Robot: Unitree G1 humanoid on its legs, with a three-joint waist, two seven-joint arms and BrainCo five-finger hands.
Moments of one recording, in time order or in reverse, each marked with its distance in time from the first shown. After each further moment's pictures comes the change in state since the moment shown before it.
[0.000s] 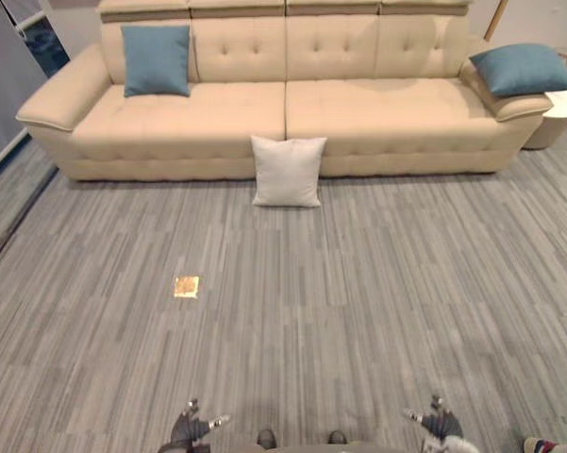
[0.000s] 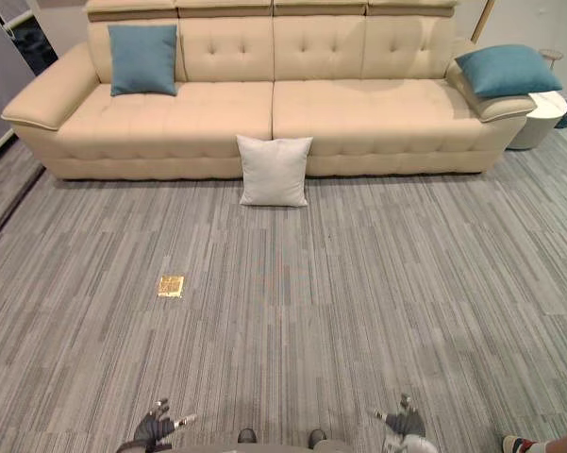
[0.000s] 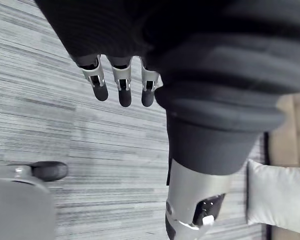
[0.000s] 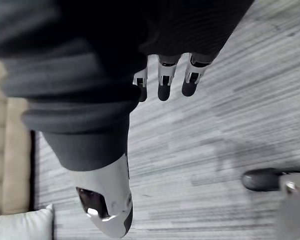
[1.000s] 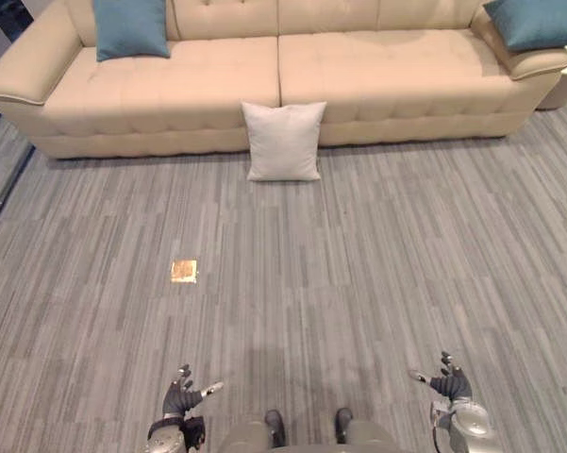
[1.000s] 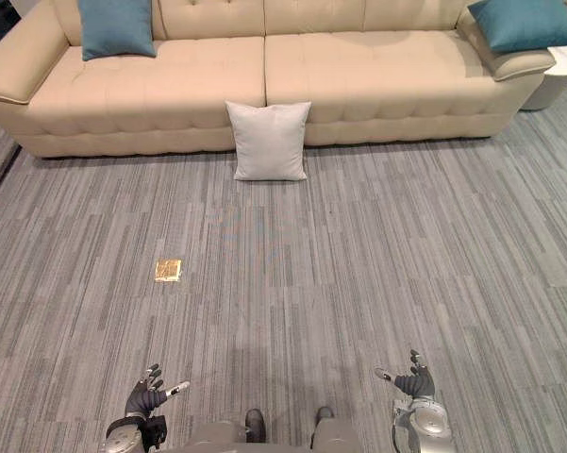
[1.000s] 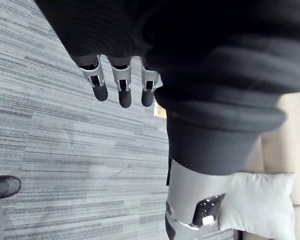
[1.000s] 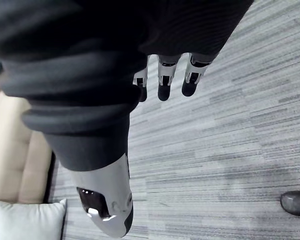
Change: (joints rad) left arm 0.022 0.009 0.012 -0.134 -0.058 -0.008 0.025; right arm -0.040 0.001 0.002 -0.007 -0.038 0.026 -0.024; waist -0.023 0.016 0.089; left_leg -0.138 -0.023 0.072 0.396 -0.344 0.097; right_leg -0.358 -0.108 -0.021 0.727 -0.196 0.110
